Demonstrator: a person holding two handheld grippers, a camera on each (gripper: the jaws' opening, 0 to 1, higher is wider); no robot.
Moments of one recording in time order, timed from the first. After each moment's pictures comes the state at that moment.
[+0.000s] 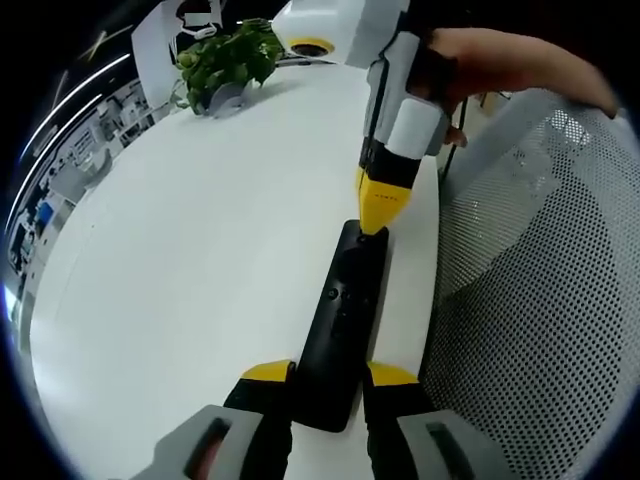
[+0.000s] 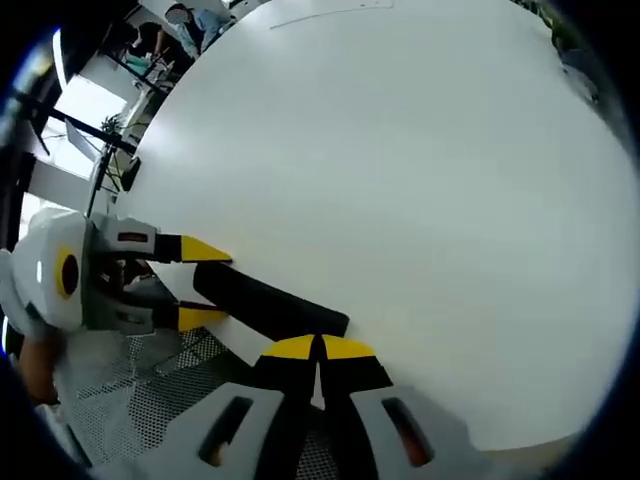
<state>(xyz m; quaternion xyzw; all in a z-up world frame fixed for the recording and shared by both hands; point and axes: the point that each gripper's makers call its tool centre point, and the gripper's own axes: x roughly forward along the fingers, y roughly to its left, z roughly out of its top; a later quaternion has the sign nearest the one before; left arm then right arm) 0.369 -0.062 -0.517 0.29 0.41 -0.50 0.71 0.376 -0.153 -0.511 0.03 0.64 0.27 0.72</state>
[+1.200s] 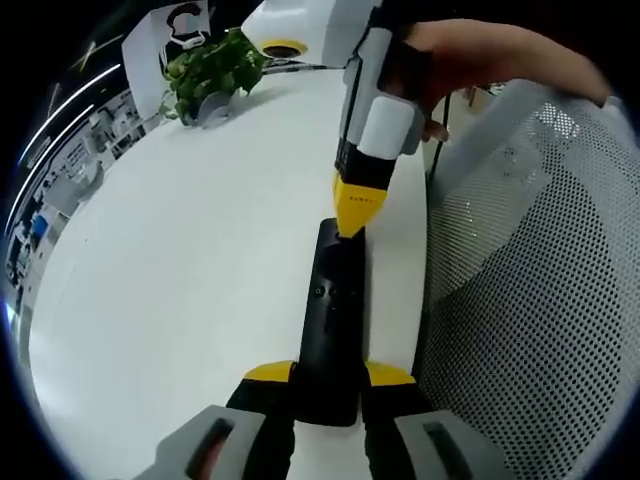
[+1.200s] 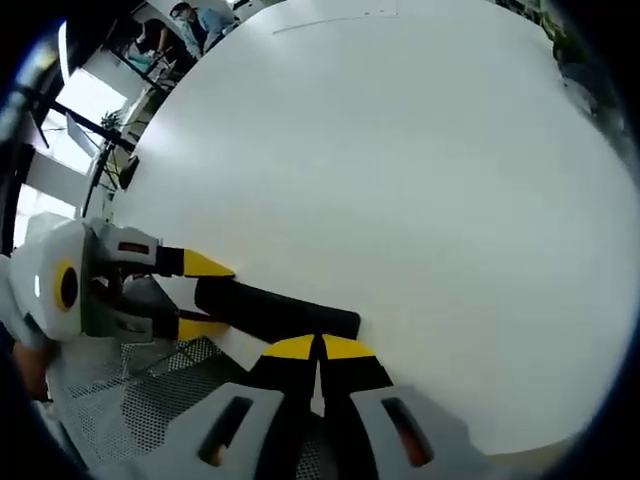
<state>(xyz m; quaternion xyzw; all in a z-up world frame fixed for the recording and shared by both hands) 0.364 -0.072 -0.517 0.29 0.39 -0.52 0.70 0.382 -0.154 -0.509 0.00 0.62 0.27 0.73</state>
